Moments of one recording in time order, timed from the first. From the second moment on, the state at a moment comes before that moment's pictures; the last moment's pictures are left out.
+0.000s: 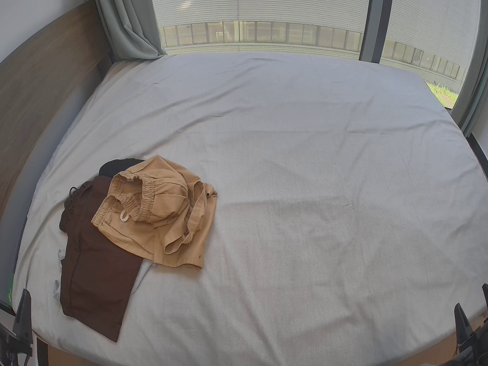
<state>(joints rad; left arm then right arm) -0.04 0.14 -0.12 -0.15 0.07 0.00 0.01 0.02 -0.02 0.00 0.02 -0.01</state>
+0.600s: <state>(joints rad) -0.16 0.42 -0.19 -0.20 0.07 -0.14 0.01 0.02 -0.02 0.00 0.02 0.00</state>
